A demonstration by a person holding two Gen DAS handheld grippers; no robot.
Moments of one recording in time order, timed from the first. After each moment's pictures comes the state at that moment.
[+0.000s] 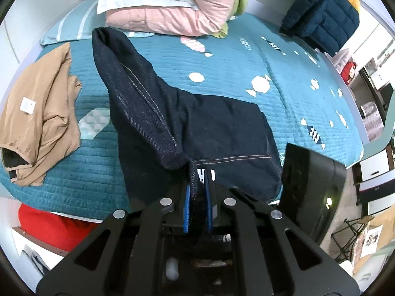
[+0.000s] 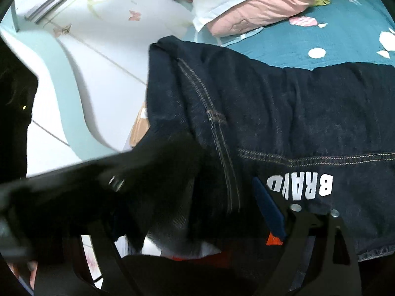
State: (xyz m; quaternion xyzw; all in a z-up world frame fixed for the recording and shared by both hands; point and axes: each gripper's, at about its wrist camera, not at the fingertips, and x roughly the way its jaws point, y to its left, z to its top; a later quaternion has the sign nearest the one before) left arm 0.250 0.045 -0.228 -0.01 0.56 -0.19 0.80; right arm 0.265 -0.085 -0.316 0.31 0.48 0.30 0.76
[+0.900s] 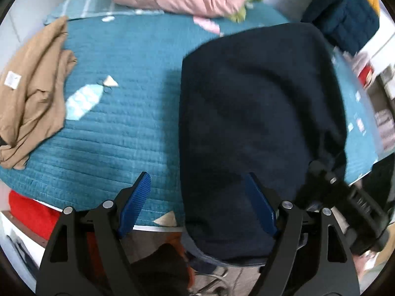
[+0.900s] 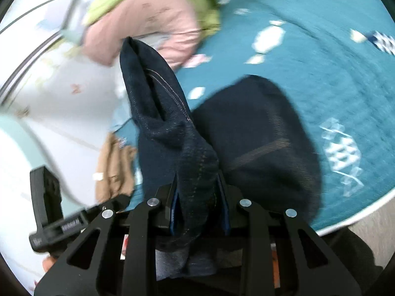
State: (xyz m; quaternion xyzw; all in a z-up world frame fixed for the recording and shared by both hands) left arm 0.258 0.016 -0.304 0.00 0.60 -0.14 0.79; right arm 0.220 -0.282 -0.343 0.39 0.48 0.08 0.78
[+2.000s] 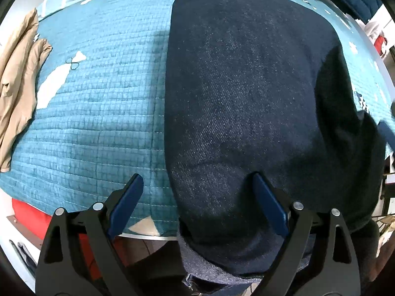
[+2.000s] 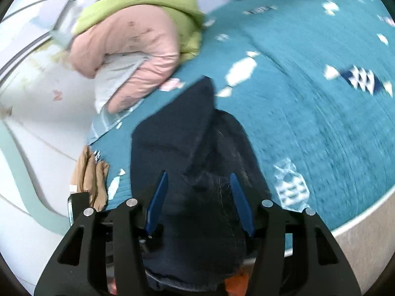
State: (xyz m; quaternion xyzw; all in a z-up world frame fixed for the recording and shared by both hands) left arm 0.256 -0.020 -0.383 0.06 0.64 -0.13 0.76; right arm 0.221 -0.305 -0.298 0.32 0.43 0.05 0.85
